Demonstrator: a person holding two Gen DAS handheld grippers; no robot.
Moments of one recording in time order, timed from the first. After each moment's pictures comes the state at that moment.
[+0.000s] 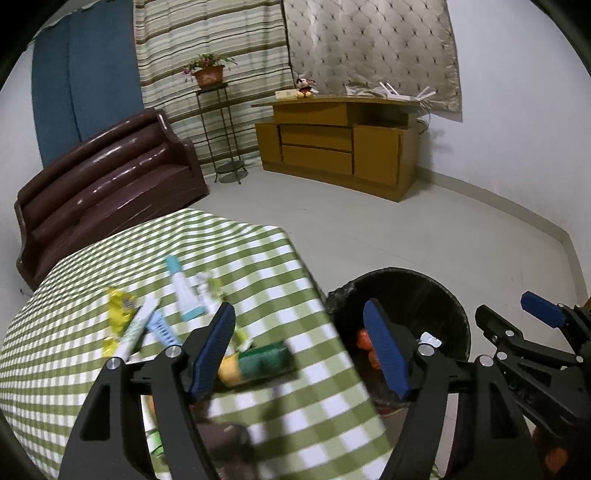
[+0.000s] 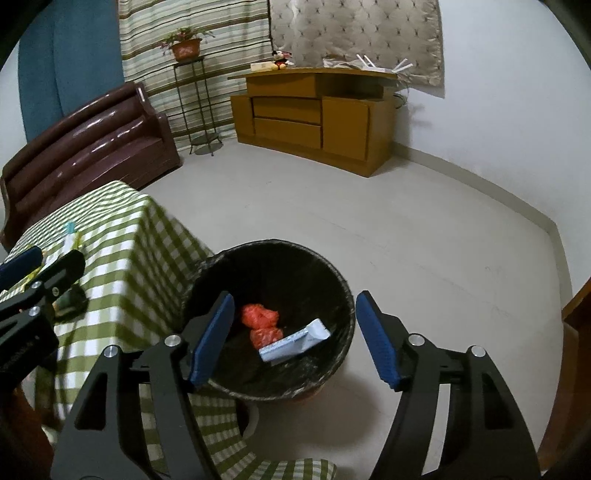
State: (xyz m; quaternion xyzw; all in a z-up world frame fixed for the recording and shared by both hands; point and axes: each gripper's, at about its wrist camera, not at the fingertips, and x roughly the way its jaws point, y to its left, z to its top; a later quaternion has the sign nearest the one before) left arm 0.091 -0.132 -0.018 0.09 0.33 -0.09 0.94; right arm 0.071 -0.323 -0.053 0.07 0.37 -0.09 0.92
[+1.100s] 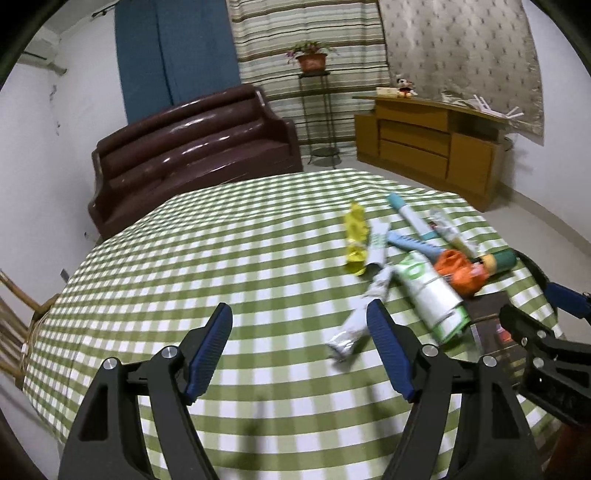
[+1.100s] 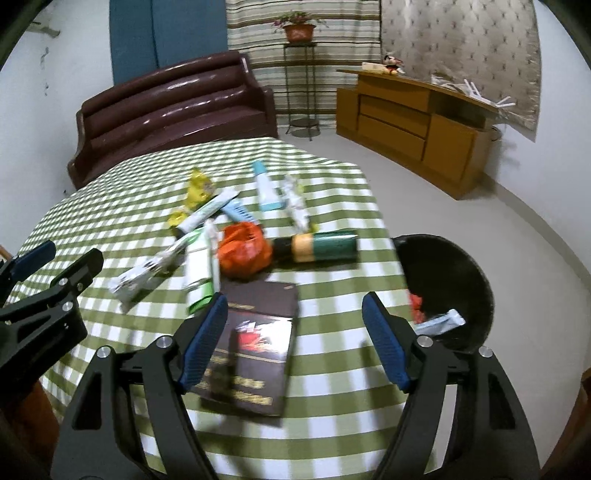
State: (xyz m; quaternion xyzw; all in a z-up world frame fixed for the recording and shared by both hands) left arm 0.029 0.083 -0.026 0.06 0.34 0.06 0.94; right arm 0.040 -0.115 -0.036 0.00 0.39 0.07 0.92
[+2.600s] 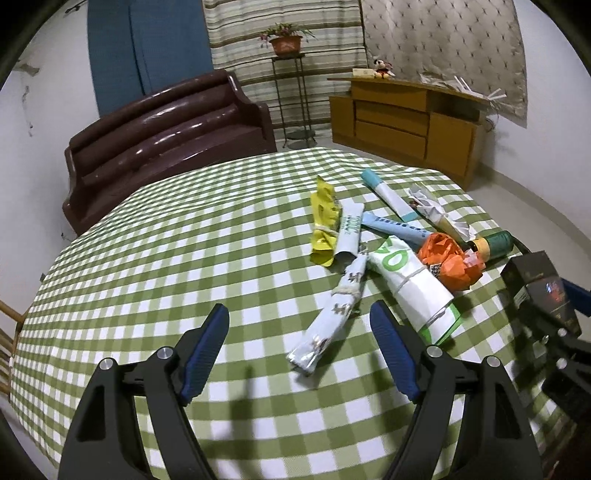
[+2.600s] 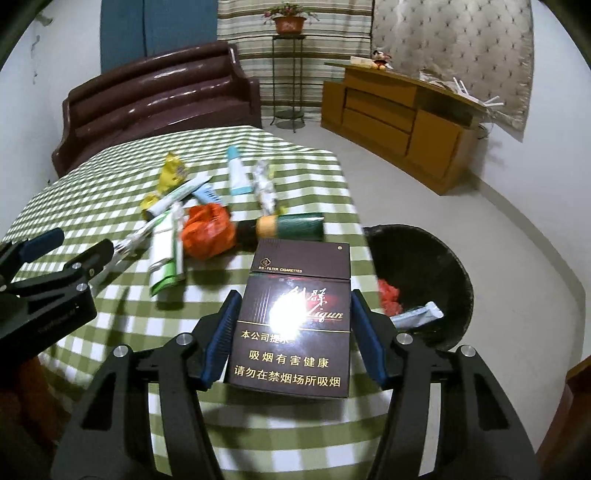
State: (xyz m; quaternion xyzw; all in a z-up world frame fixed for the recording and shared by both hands) left arm 0.064 0.055 -0.046 0.07 0.37 0.01 0.93; right arm 0.044 -0.148 -0.042 -0.01 0.40 0.02 0.92
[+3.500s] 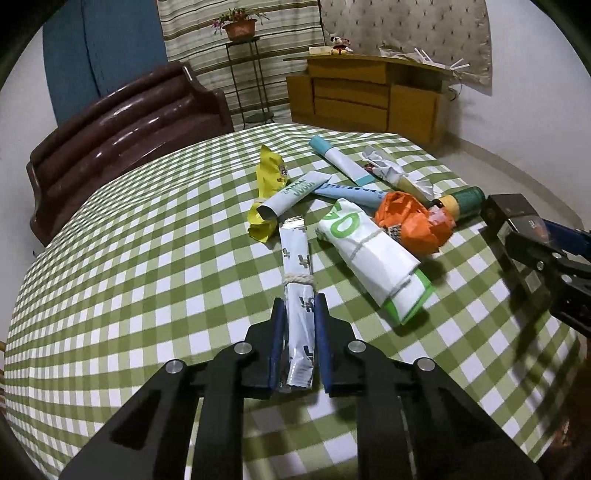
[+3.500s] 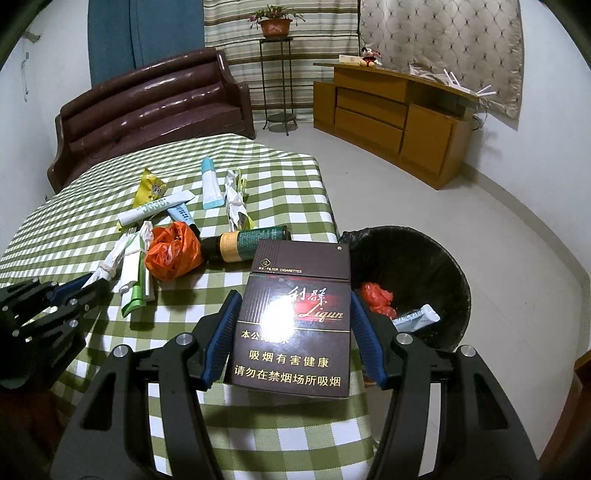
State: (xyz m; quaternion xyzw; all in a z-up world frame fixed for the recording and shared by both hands) left arm 0.069 0.031 -0.072 0.09 0.41 -0.07 0.91; right arm 0.058 -0.171 -0.046 0.01 0.39 0.02 0.92
